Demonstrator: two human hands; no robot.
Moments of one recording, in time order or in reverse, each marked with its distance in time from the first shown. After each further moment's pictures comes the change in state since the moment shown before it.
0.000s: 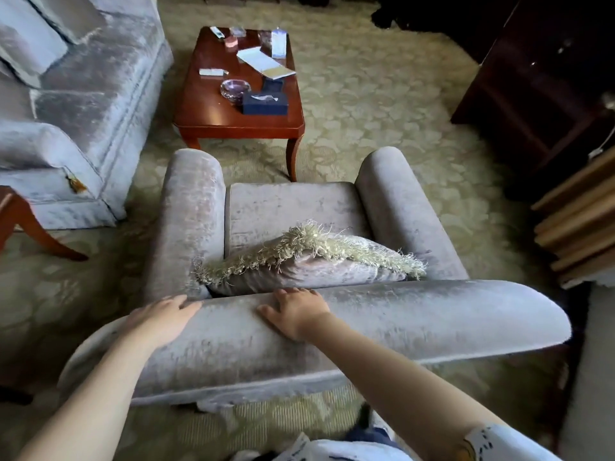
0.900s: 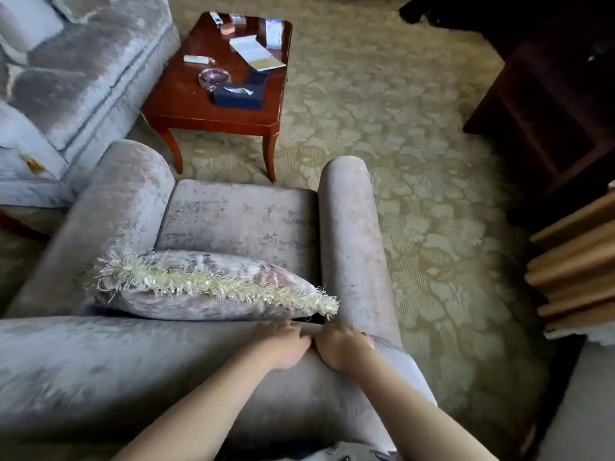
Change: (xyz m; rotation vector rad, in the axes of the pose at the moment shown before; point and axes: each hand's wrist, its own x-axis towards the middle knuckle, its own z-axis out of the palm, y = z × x) left_hand -0.015 0.480 0.047 0.036 -0.168 0.379; right_hand -0.039 0.358 -0.058 0.004 -0.203 0.208
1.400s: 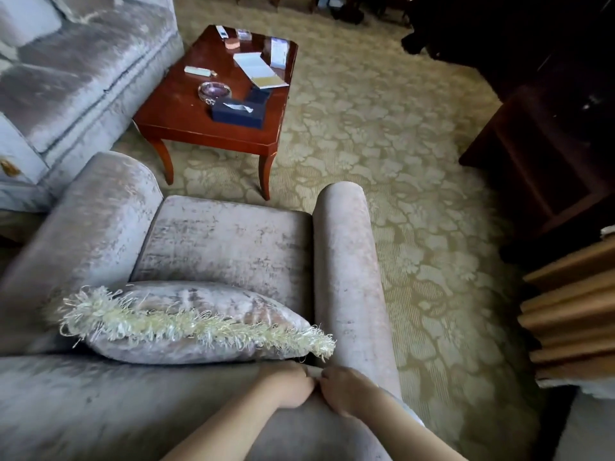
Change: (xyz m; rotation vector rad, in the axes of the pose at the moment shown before) left_hand 0.057 0.019 -0.022 -0.196 -0.102 0.014; right_hand 0.045 0.021 -0.032 0.040 -0.115 0.044
